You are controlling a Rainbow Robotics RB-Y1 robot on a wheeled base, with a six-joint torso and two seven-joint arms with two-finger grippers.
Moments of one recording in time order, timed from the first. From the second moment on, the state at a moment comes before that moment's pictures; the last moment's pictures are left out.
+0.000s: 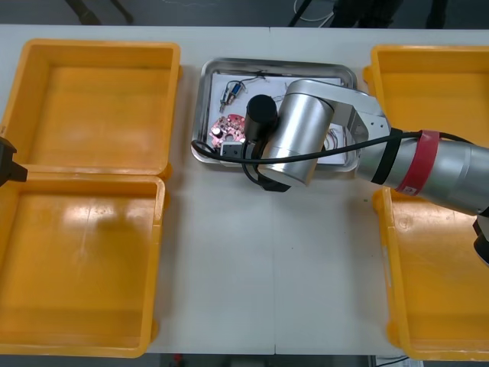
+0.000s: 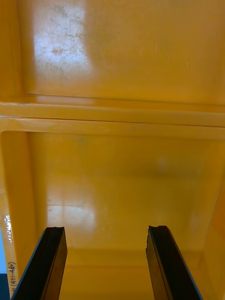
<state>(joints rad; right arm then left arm) -1.10 -0.53 1.08 -1.49 -0.64 1.27 1.85 -0.26 0.96 0.27 -2.17 1.00 1.88 -1.09</state>
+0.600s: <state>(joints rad) -1.15 -0.49 1.07 -1.34 -0.59 1.14 1.85 -0.26 0.96 0.27 -2.17 1.00 1.88 -1.09</state>
